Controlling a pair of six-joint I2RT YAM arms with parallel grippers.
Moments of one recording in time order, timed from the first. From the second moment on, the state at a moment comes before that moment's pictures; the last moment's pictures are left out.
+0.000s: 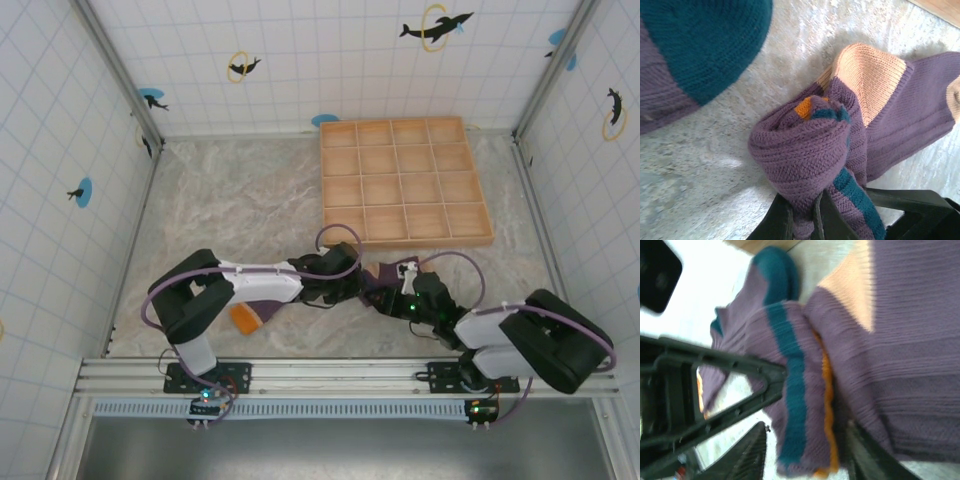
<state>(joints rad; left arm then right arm) -1.03 1.75 0.91 -0.12 0.09 -1.19 0.73 1.29 0.06 0.67 -0.29 0.90</state>
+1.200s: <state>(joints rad) -0.97 1.71 0.95 -0.37 0.18 -1.19 1.36 1.53 0.33 0.46 0.67 -0.07</state>
